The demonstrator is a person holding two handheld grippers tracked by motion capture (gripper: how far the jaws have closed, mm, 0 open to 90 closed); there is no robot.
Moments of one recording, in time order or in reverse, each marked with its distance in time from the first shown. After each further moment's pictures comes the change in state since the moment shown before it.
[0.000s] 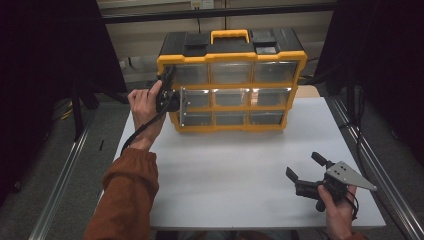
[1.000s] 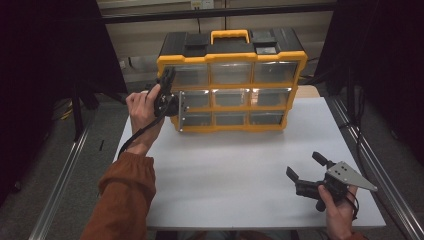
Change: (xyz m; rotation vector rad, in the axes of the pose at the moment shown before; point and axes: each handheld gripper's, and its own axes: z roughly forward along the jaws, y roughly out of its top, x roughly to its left) left arm 0.003 0.001 -0.014 -0.017 0.010 0.011; right arm 0.000 0.000 0.000 -0.011 -0.001 -0.001
